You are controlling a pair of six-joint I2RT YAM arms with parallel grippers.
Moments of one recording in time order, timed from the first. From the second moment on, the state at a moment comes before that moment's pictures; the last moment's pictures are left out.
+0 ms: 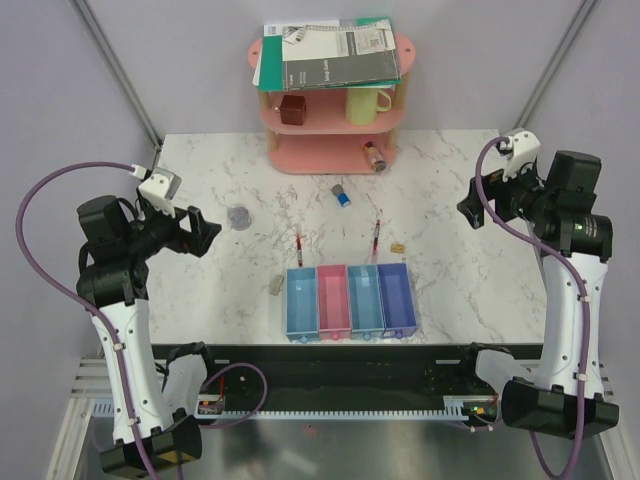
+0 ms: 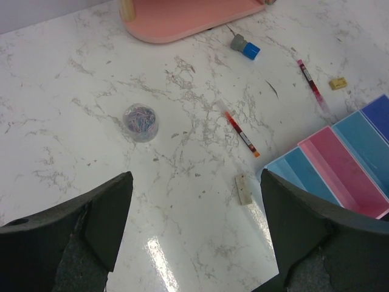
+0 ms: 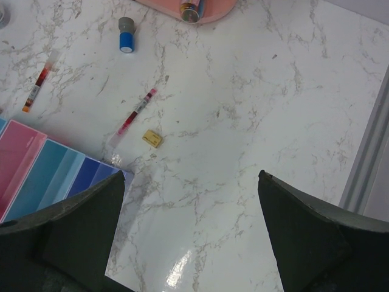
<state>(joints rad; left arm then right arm) 0.31 0.83 1.16 -0.81 0.74 0.30 -0.22 1.07 1.41 -0.92 -0.57 -0.35</state>
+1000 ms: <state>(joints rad) -0.15 0.97 1.13 -0.70 0.32 0.29 0.27 1.37 1.31 -0.58 -0.07 -0.28</state>
